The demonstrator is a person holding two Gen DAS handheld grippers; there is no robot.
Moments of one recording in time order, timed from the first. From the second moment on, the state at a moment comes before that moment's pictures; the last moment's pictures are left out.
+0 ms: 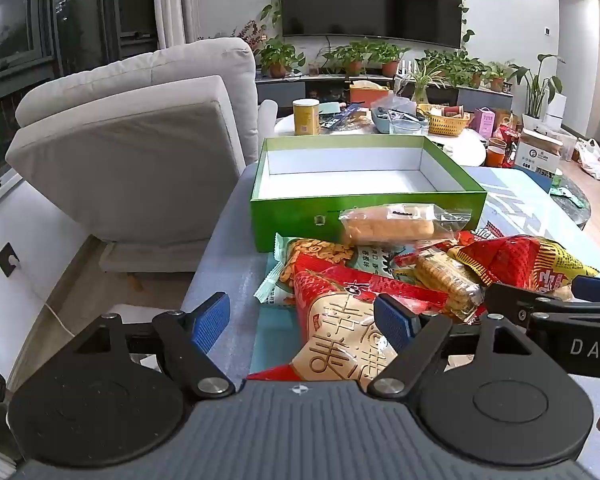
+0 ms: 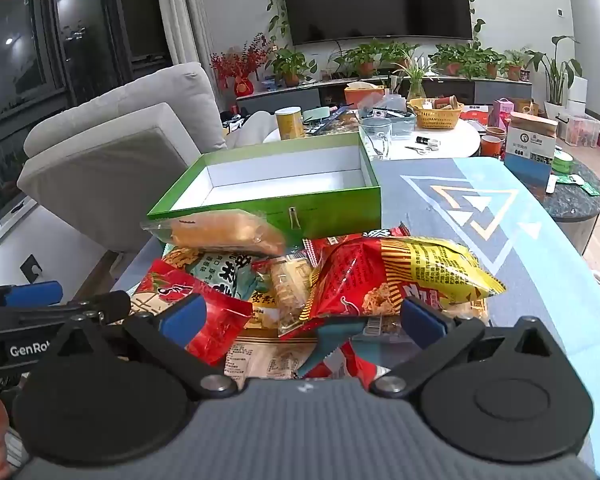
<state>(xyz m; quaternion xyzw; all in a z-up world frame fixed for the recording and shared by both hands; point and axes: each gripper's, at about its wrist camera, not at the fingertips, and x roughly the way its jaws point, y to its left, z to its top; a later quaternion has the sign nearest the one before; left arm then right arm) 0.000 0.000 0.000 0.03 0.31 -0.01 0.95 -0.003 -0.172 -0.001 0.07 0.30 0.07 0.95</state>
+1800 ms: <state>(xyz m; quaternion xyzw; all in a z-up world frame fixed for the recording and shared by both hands) -0.001 -0.002 0.002 0.03 0.30 -0.01 0.95 -0.009 -0.175 0.002 0.06 0.28 0.02 0.96</state>
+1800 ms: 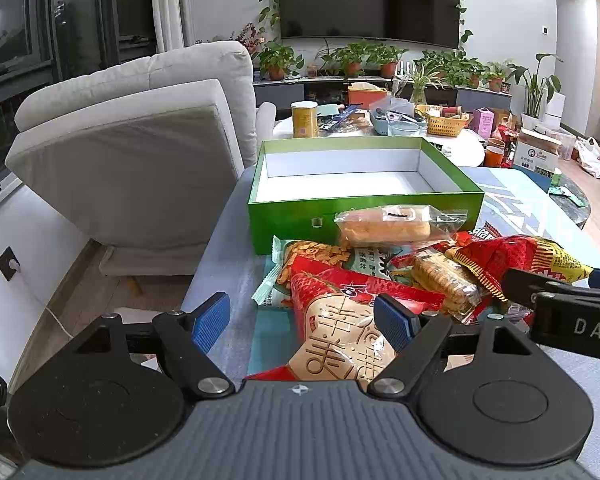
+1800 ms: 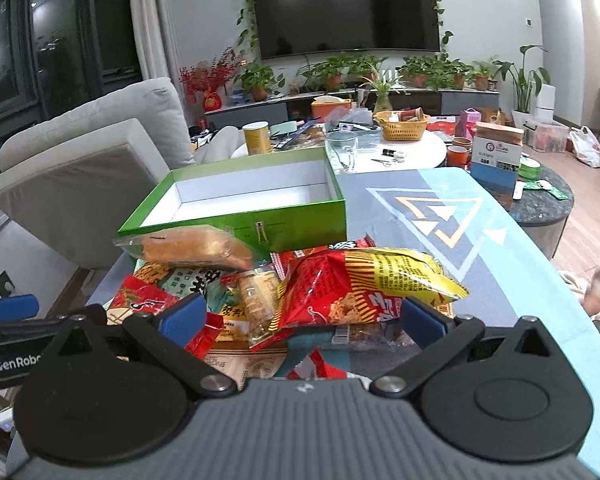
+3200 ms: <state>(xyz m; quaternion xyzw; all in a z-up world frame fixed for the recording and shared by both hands) 0.001 0.000 -0.006 0.03 0.31 0.00 0.95 -0.009 -0.175 -0.004 0.08 0.30 0.06 0.95</state>
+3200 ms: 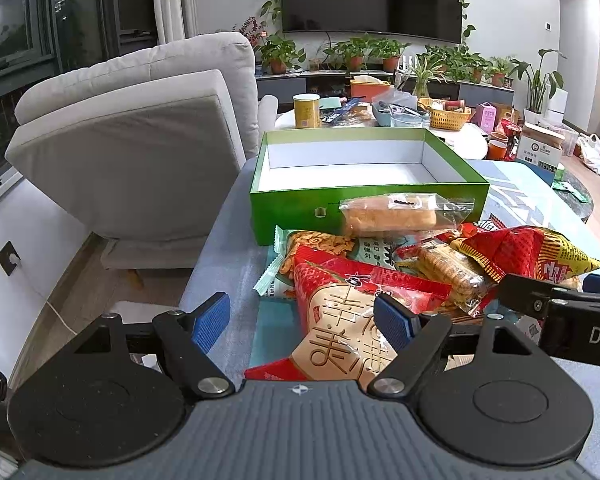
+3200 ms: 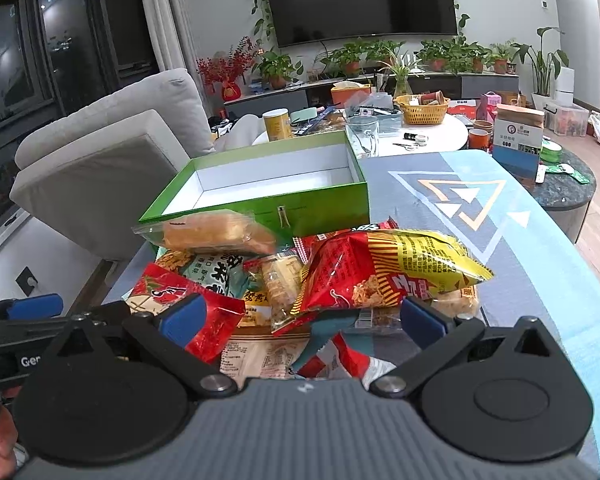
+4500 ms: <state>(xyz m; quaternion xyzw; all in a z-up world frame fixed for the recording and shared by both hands) 0.017 0.037 -0.020 0.00 0.32 -0.08 0.94 0.022 -0.167 -0.015 0.19 0.36 0.16 0.90</state>
